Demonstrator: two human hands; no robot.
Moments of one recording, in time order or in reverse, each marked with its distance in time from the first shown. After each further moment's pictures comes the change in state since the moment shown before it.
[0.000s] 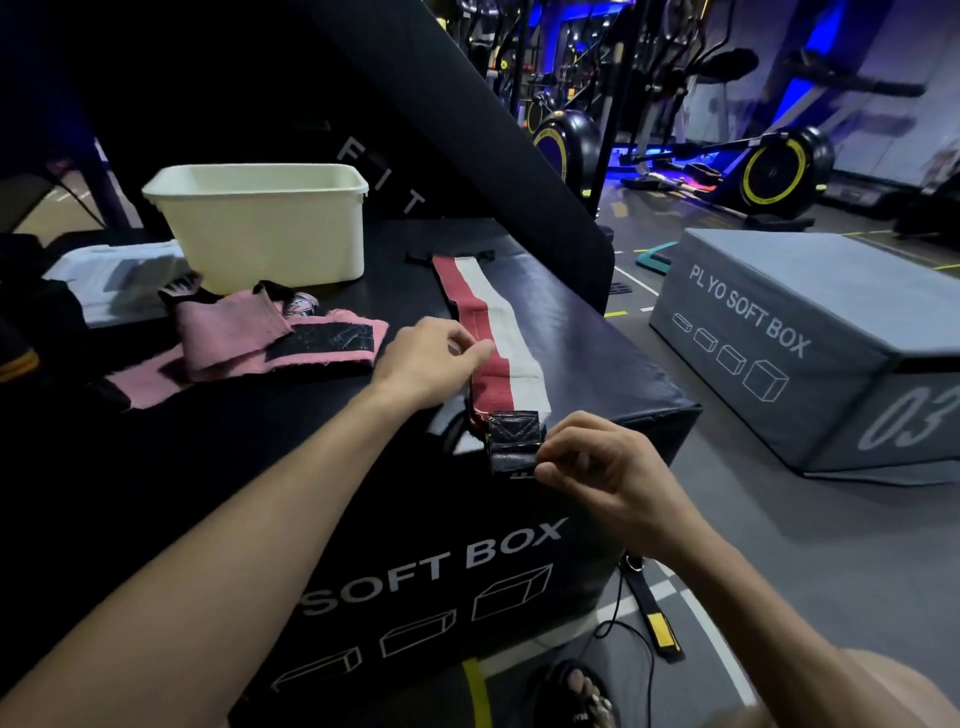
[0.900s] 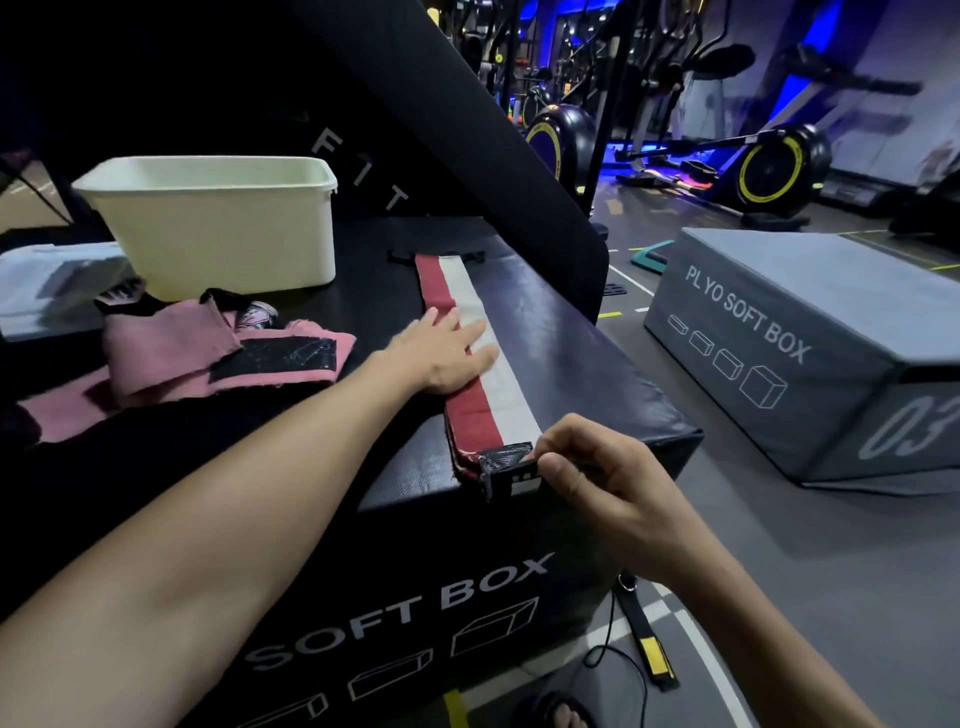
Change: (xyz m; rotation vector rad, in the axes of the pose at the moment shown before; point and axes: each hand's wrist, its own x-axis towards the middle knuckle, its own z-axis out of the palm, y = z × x) left_hand 0.103 -0.006 0.045 0.609 -0.356 0.138; right_hand 0.020 0.010 -0.013 0.163 -0.013 0.131
